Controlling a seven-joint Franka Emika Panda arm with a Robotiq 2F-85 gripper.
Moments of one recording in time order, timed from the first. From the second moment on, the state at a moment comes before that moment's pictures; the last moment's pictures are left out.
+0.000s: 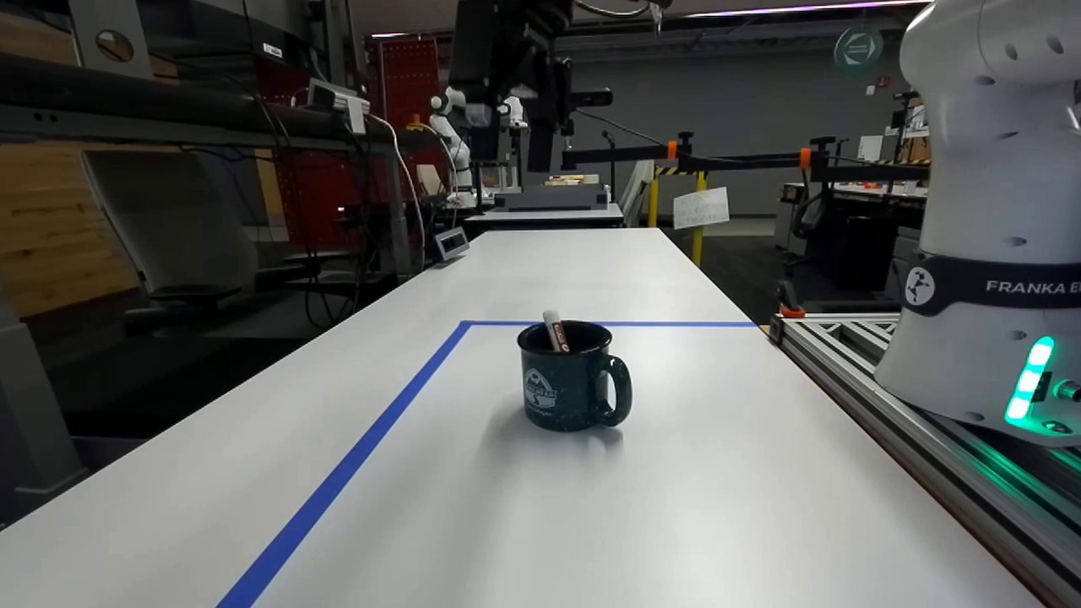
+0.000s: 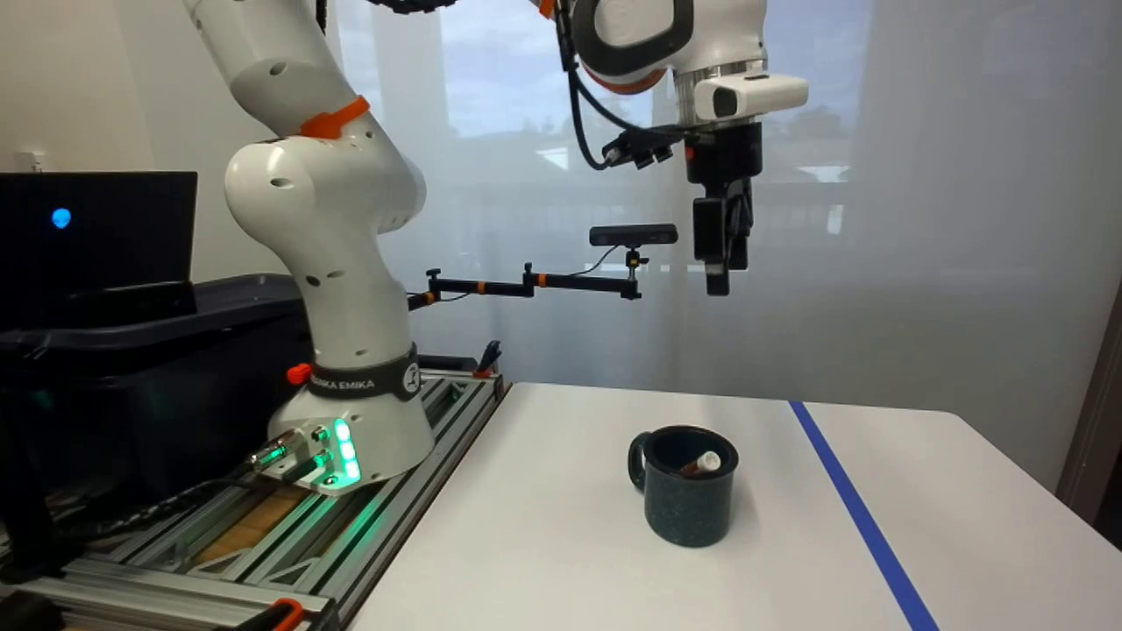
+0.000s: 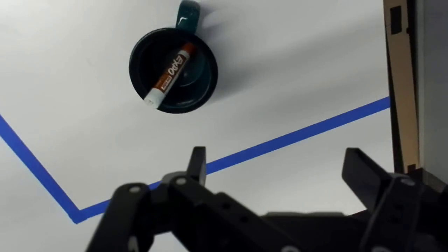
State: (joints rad) arm 0.01 -0.41 0.07 -2.63 0.11 2.37 0.35
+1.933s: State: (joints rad) arm -0.18 -0.17 0.14 -2.75 -0.24 2.70 0.82
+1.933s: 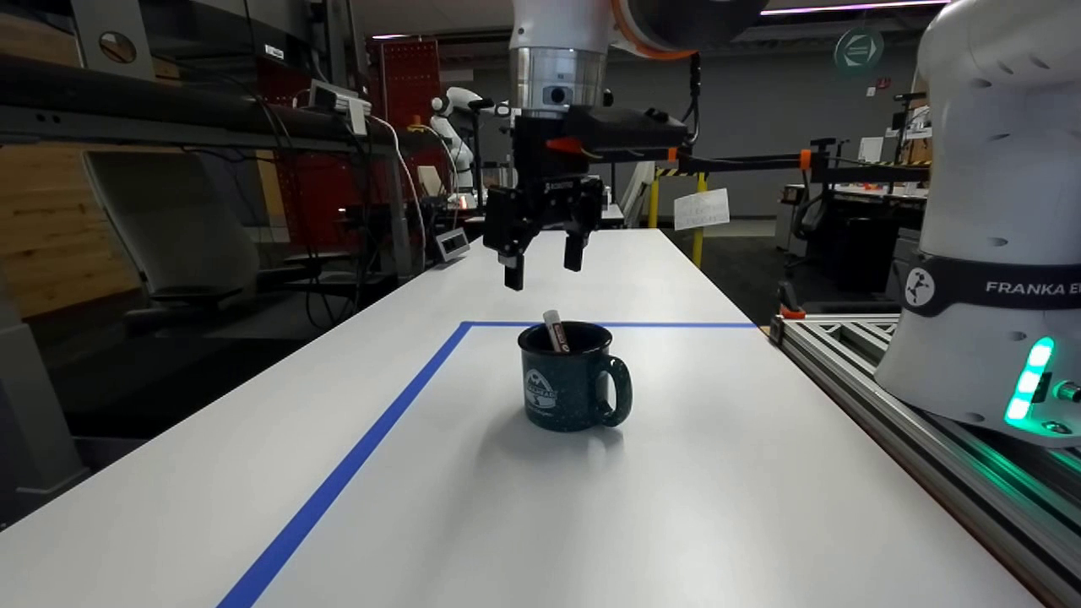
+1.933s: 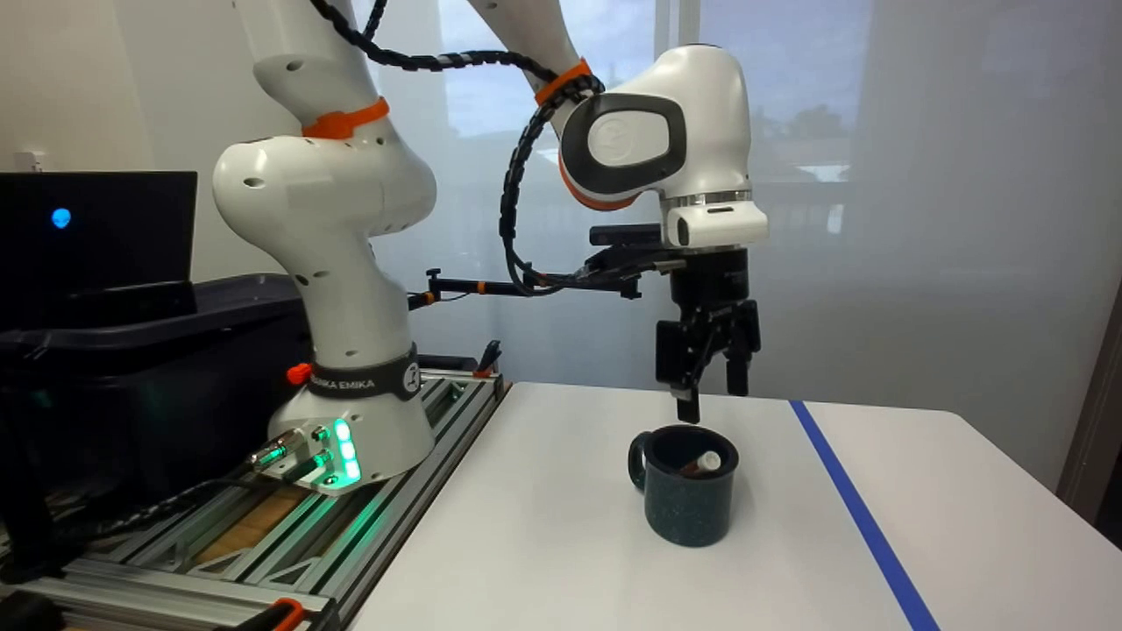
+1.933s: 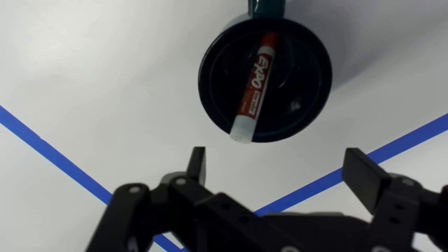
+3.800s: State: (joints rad) arm -0.18 -0.01 0.09 -2.74 -0.66 2.86 1.09
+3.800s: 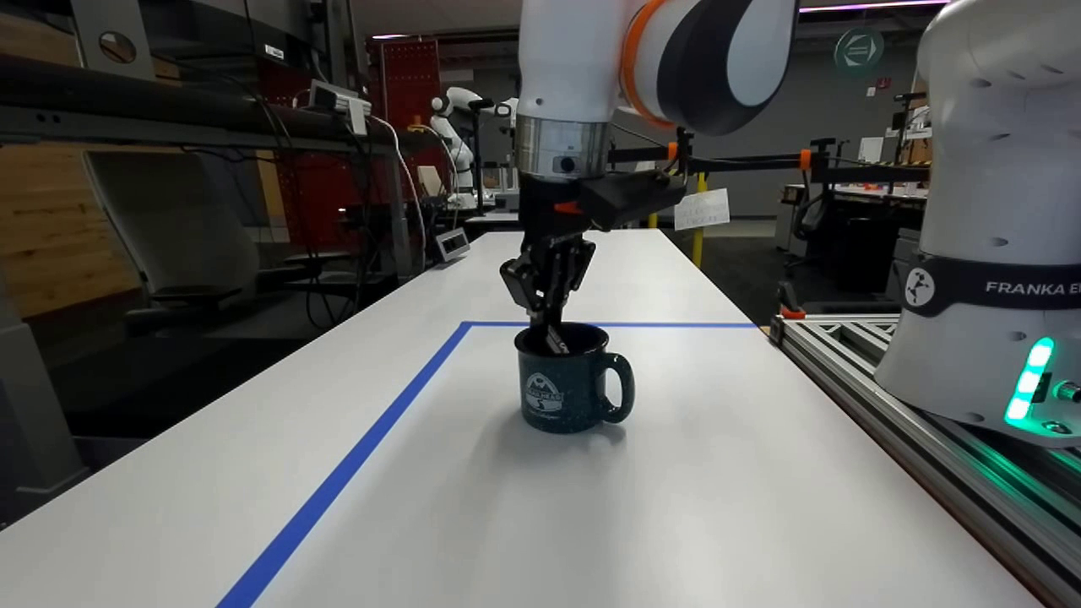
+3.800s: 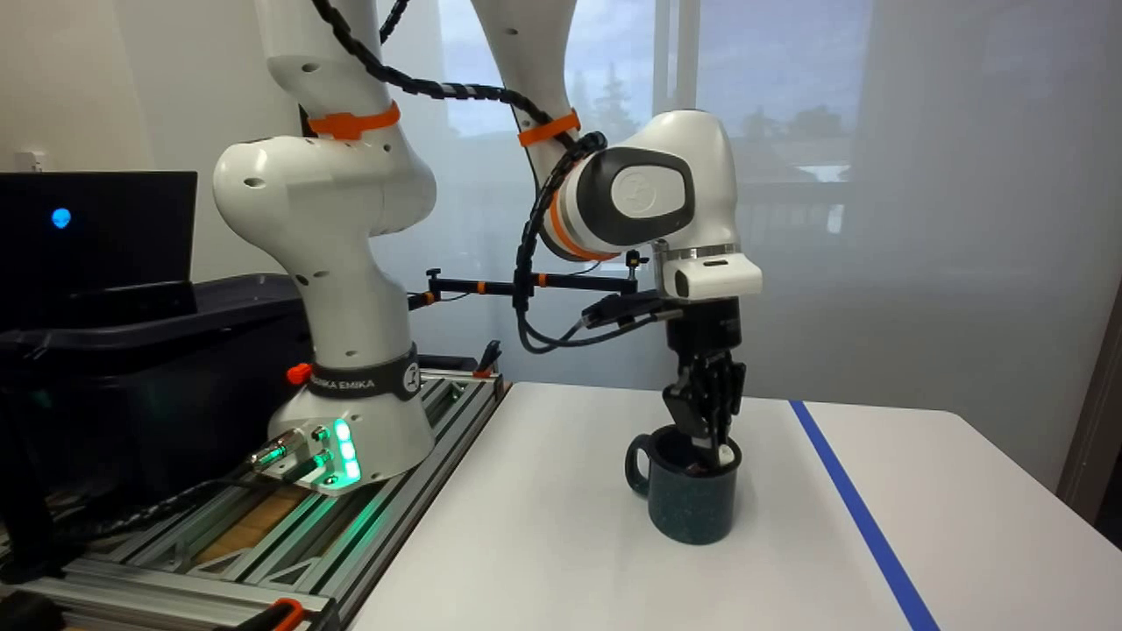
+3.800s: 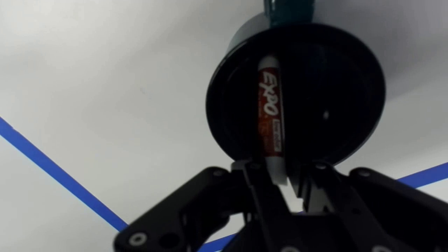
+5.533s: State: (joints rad) arm -0.21 -0.42 -0.19 -2.75 0.12 2.45 0.32
